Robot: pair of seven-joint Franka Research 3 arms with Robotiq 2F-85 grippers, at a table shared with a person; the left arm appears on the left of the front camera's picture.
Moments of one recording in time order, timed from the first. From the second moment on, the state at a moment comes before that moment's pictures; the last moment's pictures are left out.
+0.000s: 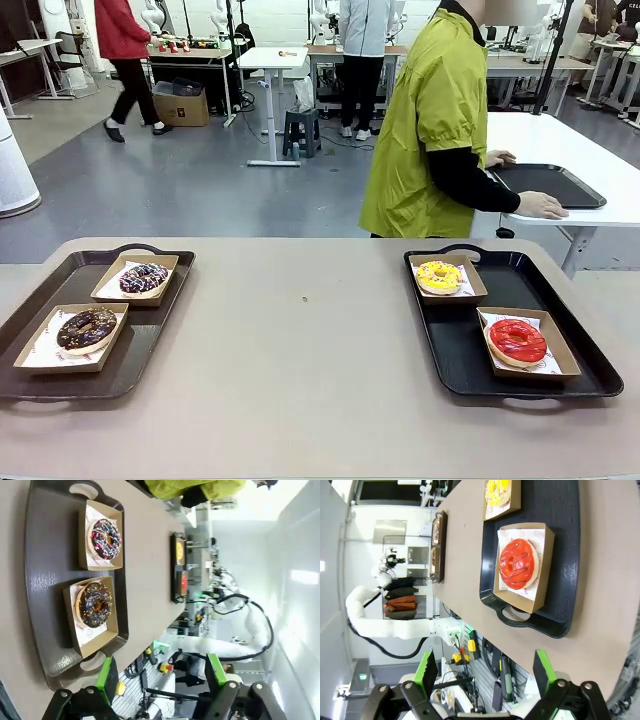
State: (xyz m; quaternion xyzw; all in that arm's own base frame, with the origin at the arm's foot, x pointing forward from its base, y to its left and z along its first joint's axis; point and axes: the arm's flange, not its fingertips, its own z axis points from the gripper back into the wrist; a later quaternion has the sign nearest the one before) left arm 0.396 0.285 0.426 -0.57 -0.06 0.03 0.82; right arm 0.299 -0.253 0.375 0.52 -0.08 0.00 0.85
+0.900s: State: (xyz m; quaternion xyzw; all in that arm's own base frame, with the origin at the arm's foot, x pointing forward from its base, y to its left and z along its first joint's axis) left arm 0.398 0.300 0.410 -0.59 -0.06 0.02 0.80; right arm 0.299 -0.253 0.375 0.52 -0.08 0.00 0.85
